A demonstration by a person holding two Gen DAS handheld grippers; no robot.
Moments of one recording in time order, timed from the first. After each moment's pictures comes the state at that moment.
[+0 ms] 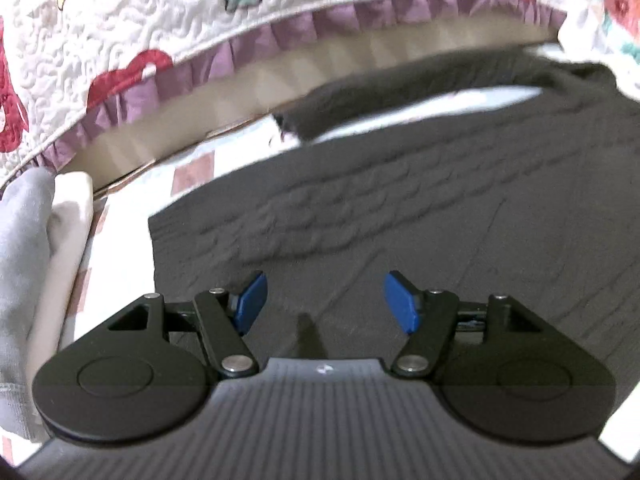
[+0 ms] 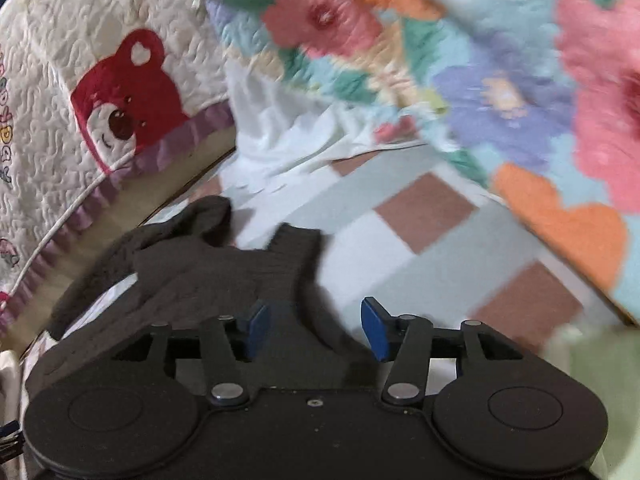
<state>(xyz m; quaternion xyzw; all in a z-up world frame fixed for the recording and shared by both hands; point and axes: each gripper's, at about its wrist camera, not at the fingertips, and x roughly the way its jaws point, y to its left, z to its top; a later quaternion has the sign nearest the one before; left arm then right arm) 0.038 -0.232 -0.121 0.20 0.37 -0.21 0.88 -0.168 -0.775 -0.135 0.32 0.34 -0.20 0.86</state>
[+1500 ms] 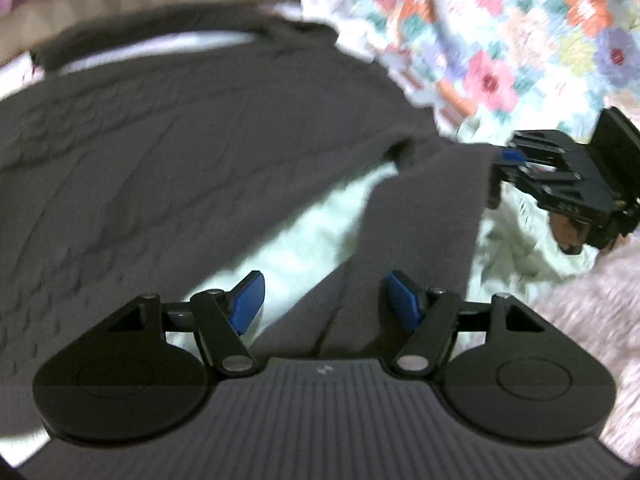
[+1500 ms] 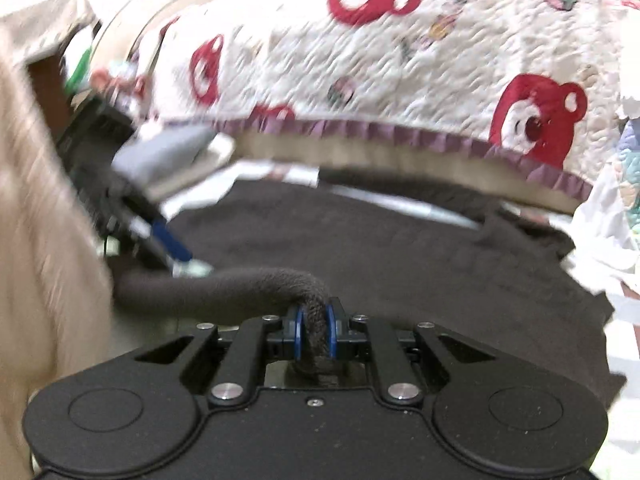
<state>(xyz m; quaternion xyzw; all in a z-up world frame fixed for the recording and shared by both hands) -0.053 -0.212 -0.084 0.07 0.48 -0.54 0.69 -0.231 -0.480 -0.070 0.02 0.27 0.14 0.95</state>
